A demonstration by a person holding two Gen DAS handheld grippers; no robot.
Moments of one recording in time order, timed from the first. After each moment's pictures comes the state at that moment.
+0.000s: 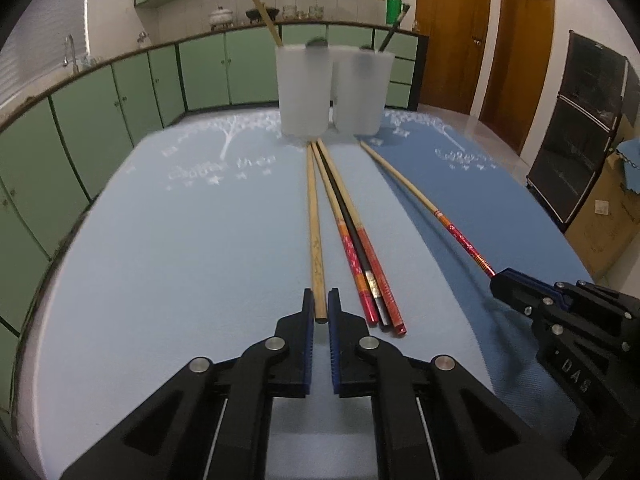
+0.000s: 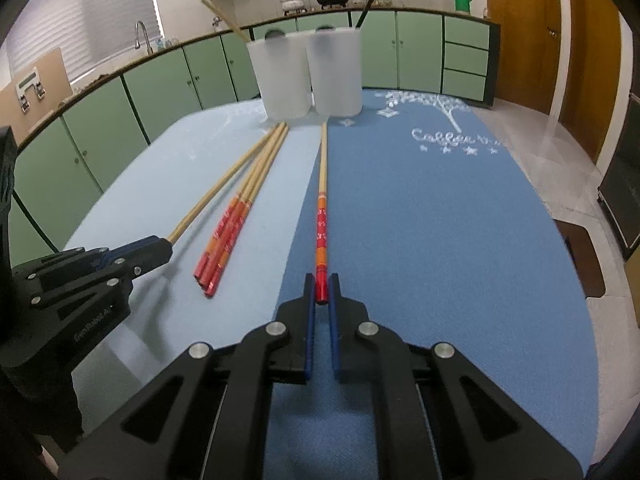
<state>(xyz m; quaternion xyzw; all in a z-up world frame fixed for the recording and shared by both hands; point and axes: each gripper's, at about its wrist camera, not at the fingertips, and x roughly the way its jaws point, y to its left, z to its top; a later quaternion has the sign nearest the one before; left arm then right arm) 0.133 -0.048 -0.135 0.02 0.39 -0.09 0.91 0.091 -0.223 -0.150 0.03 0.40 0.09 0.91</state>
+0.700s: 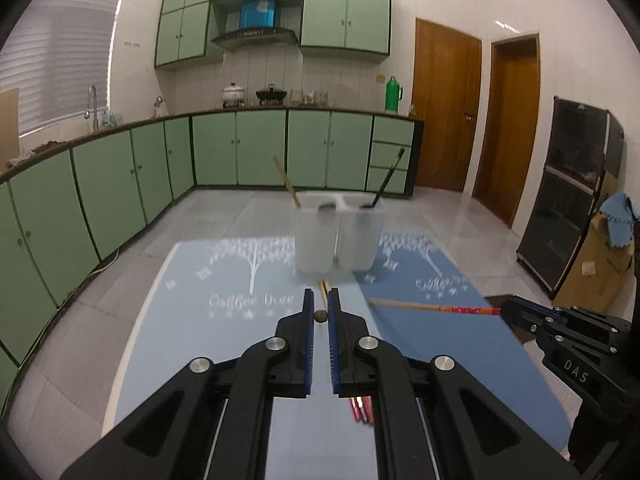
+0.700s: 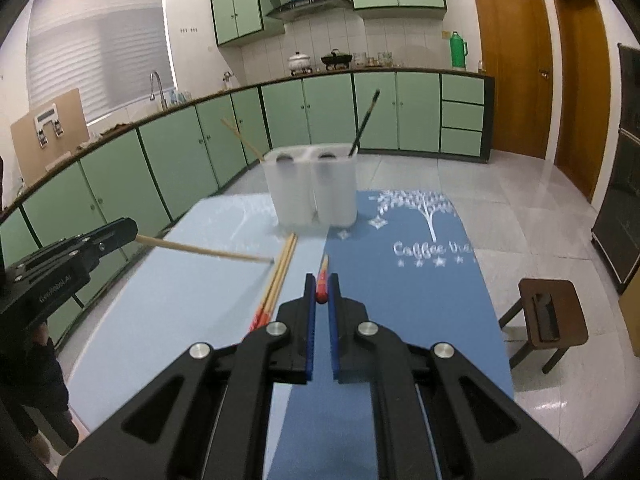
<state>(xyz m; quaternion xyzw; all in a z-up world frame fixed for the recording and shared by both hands) 0.118 -0.026 -0.007 0.00 0.25 -0.10 0.96 0.085 -0.245 -0.038 0.03 0.30 0.10 0.95</state>
